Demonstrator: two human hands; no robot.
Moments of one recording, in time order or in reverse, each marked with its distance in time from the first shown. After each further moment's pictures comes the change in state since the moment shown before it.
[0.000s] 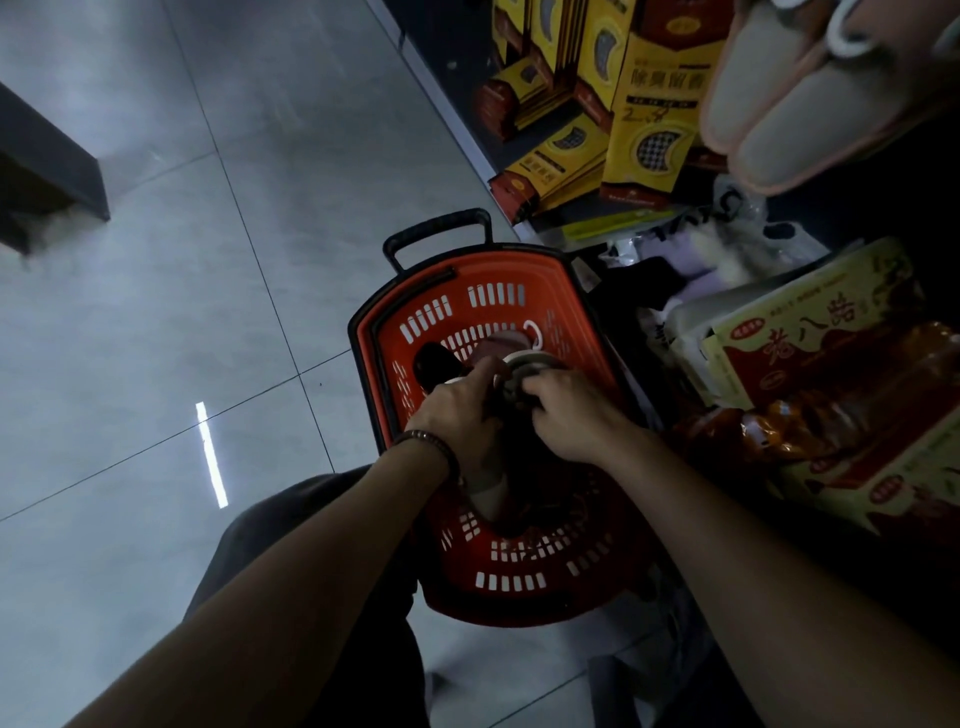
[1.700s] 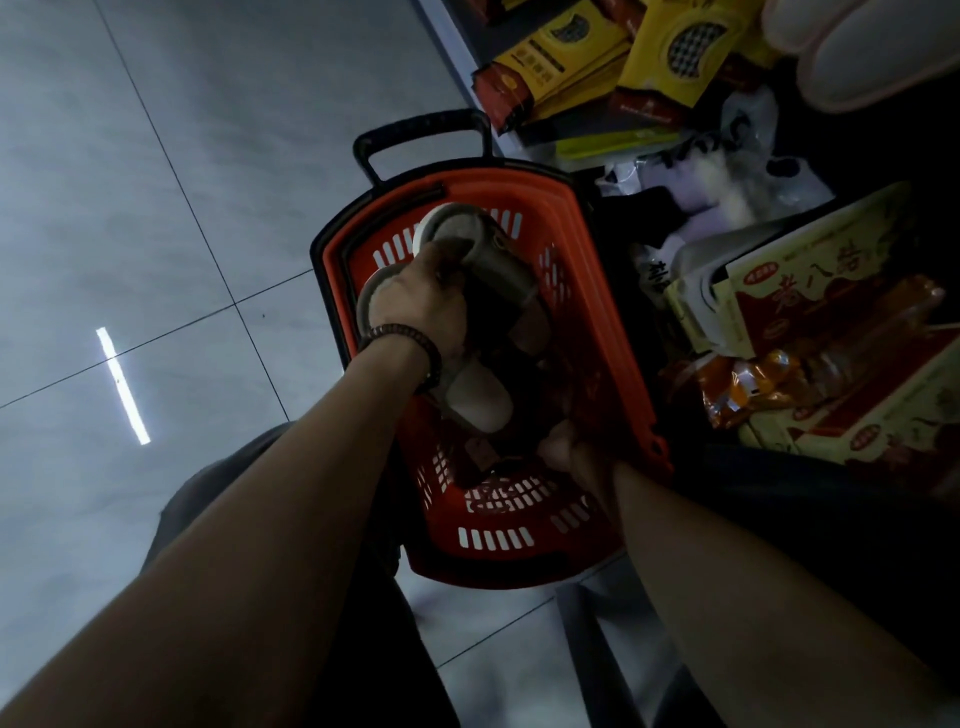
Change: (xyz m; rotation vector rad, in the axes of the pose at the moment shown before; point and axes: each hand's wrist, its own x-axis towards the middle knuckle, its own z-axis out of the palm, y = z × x) left_hand 0.054 -0.037 -0.016 -0.259 0.258 -0.183; right_hand -0.006 0.109 0.170 0.212 -0.358 0.739
